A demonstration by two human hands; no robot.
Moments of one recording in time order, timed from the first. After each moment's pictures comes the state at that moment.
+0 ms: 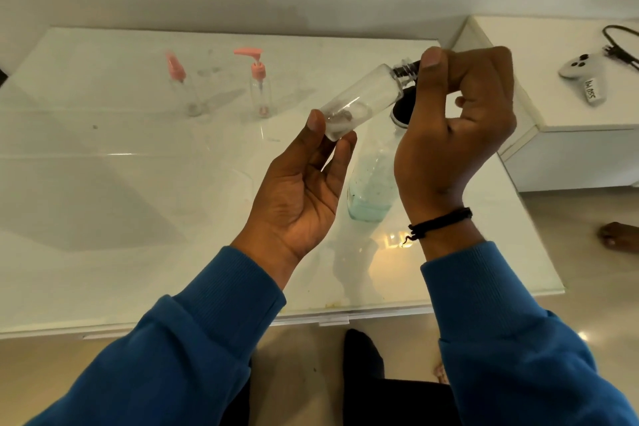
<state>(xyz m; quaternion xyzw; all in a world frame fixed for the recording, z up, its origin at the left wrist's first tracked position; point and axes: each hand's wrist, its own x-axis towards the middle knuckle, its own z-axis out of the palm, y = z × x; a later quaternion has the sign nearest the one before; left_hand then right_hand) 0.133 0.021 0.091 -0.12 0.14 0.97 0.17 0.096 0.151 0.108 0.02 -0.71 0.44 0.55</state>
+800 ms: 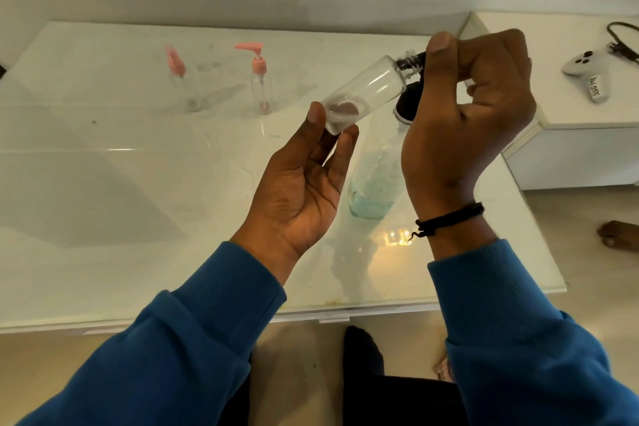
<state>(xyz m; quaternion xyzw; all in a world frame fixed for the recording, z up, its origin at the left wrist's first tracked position) 0.132 0.022 0.092 -0.12 0.15 0.97 0.16 0.095 0.152 0.115 0.02 -0.71 0.43 0.56</state>
